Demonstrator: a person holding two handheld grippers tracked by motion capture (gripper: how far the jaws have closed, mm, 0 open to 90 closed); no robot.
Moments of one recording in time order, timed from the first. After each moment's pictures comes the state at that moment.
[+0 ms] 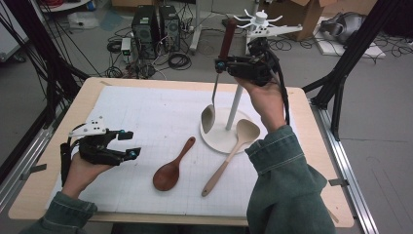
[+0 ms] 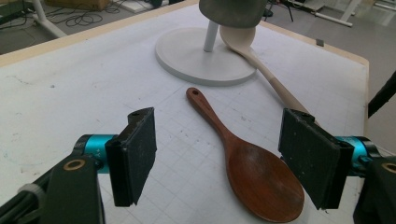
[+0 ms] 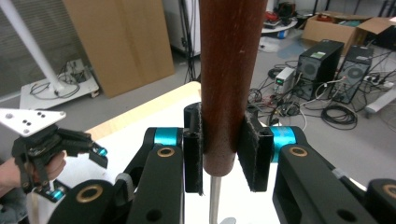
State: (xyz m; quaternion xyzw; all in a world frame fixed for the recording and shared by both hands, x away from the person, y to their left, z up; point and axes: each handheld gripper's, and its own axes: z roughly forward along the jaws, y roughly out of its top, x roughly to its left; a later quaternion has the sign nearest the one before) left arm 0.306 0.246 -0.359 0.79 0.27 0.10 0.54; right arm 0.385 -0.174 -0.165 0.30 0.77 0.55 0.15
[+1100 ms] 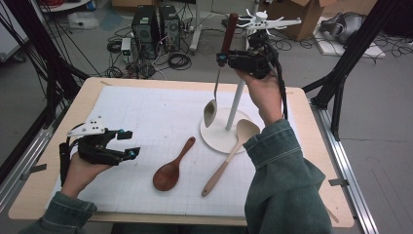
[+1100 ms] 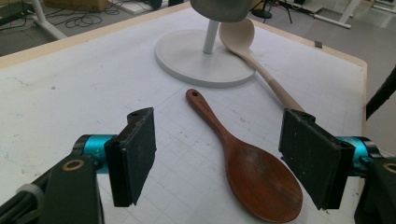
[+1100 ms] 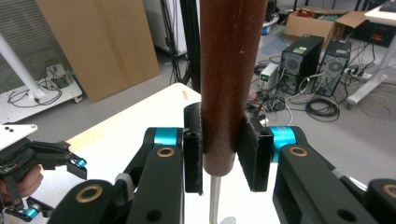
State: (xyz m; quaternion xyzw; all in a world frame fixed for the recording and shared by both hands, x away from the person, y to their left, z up) left arm 0.306 0.247 -0.358 0.79 0.27 0.10 0.54; right arm 0.399 -0.173 -0.160 0.33 0.76 0.54 0.16
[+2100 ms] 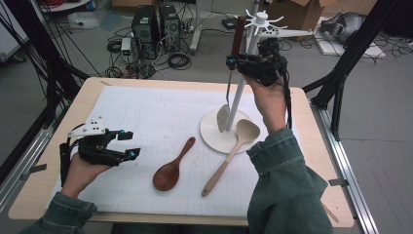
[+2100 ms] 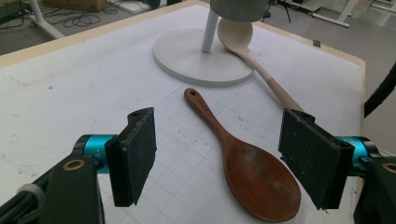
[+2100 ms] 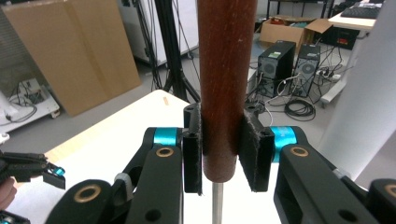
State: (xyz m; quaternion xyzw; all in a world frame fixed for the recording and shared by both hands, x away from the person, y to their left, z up) left arm 0.305 0.246 -0.358 0.79 0.26 0.10 0.54; right arm 0.387 -0.190 -0.171 0.36 0.73 0.54 0.20
